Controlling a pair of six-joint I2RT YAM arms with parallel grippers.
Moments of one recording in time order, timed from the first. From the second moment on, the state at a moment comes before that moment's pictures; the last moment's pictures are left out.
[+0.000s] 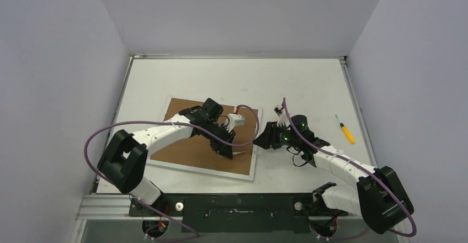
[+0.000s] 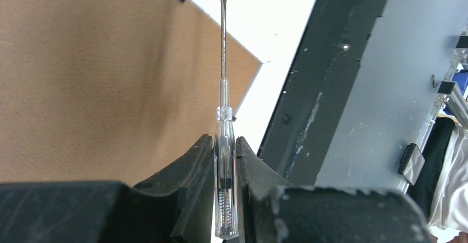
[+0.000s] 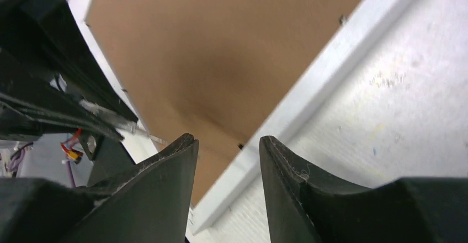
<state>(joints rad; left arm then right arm) -0.69 1.60 1.01 -0.60 0.70 0.09 0.47 1.16 0.41 0.16 -0.50 0.48</state>
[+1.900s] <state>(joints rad) -0.67 1.31 0.66 -0.01 0.55 -0.58 0.50 1.13 0.43 0.11 -0.39 0.57</state>
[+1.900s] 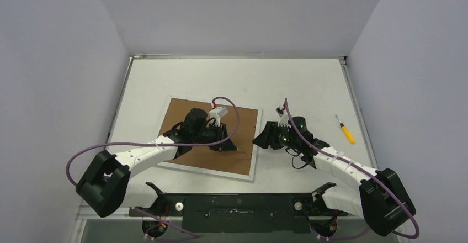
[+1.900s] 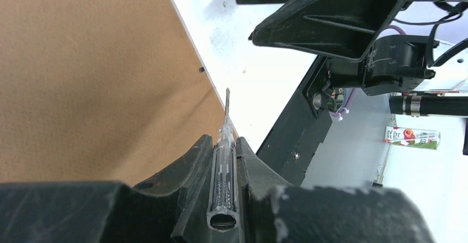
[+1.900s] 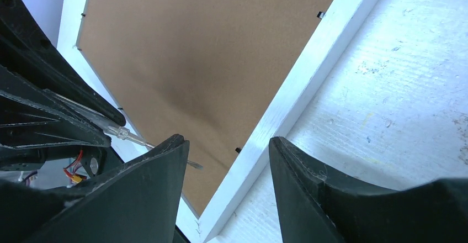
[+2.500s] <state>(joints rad) -0.68 1.30 0.44 0.35 0.48 -0.50 0.50 1.19 0.34 0.25 -0.41 0.62</state>
